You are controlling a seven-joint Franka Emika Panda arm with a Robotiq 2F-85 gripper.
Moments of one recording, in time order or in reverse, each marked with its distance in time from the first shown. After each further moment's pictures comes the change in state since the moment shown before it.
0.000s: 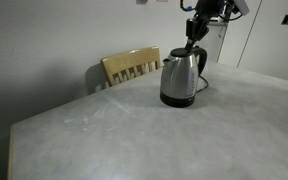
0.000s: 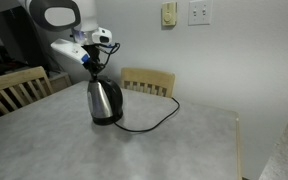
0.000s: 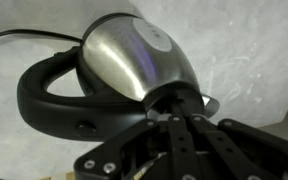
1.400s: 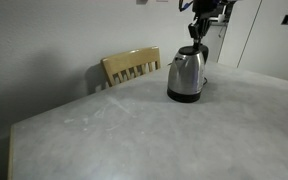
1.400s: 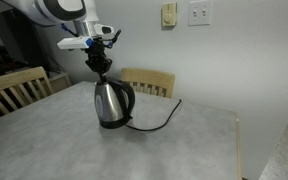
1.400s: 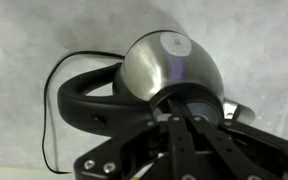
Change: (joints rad) arm 0.045 0.069 -0.030 0.148 -0.464 -0.156 0.254
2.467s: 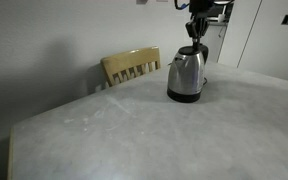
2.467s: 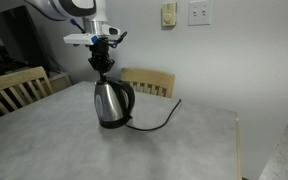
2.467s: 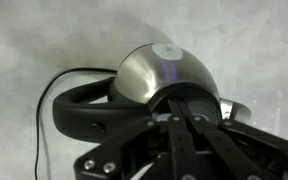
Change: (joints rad) arm -0.018 0.102 -0.001 0.182 0.068 -0.205 0.000
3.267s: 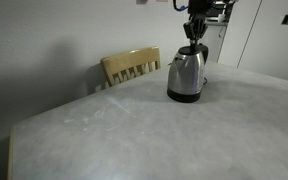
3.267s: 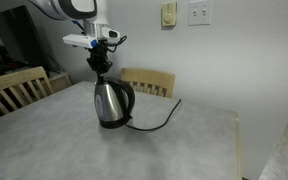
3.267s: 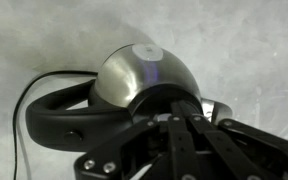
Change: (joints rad) arm -0.009 0.005 0.008 -0.006 0.086 0.003 -0.026
